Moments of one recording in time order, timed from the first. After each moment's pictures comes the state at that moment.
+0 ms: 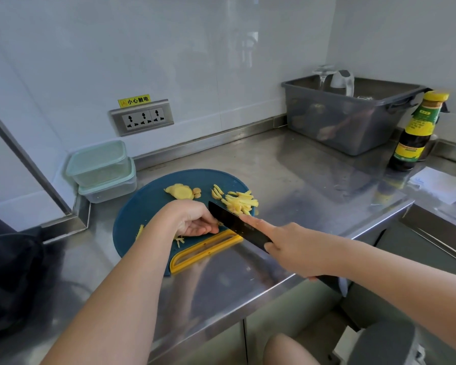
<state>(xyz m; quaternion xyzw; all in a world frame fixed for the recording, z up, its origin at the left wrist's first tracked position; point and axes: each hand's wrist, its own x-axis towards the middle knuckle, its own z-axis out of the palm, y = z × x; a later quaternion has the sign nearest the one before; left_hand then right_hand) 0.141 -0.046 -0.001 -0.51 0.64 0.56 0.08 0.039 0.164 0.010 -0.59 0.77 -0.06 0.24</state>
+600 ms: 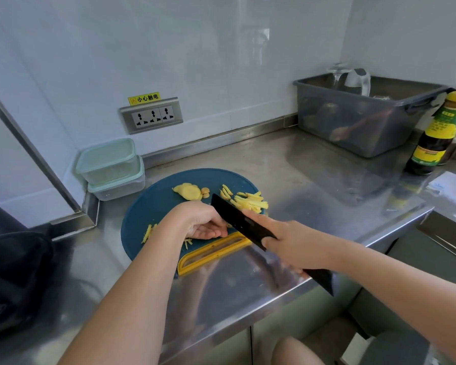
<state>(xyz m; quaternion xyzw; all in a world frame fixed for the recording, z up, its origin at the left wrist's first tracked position) 0.143 -0.040 0.000 -0.50 0.66 0.56 0.07 0.029 0.143 0.000 -0.54 0.76 -0.17 0.32</state>
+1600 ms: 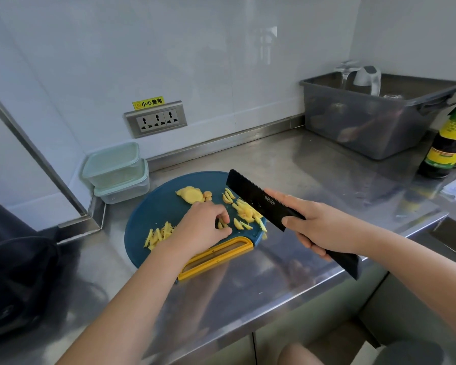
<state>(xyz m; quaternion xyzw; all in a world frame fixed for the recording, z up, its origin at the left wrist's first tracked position) 0.155 -0.021 -0.017 -0.31 0.94 0.15 -0.08 -0.016 0.155 0.019 -0.54 0.74 -0.28 0.30</state>
